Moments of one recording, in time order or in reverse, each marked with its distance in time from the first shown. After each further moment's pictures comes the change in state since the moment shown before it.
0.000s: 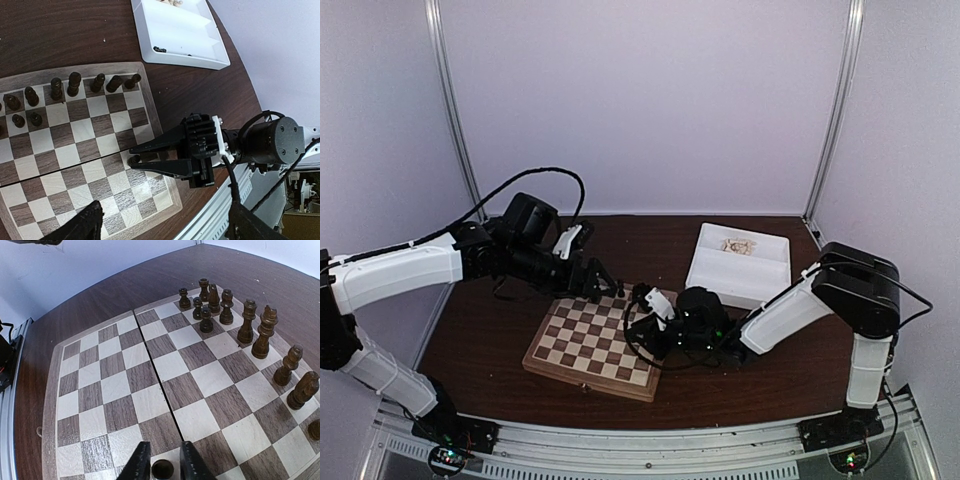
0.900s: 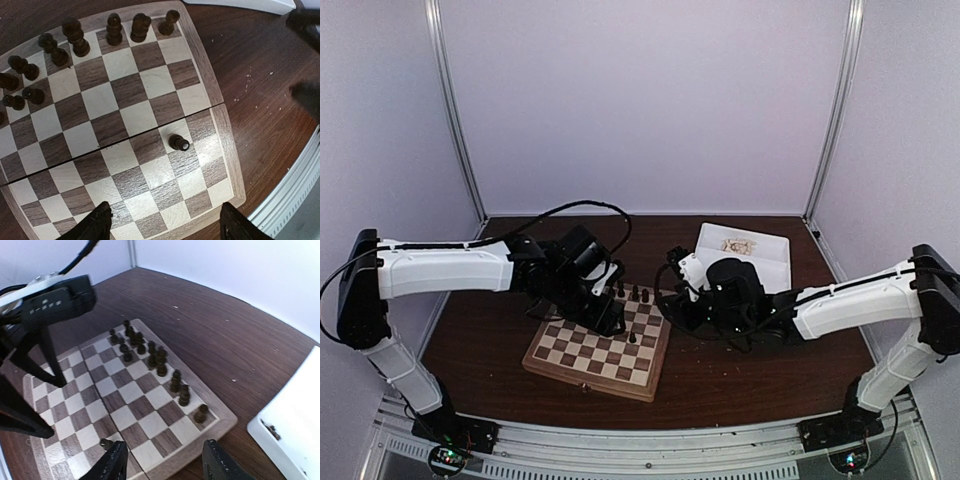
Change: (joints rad) left arm -0.147 0.212 0.075 -0.149 -0.263 0.131; right arm 0.001 -0.403 -0.040 -0.370 0.299 -0.040
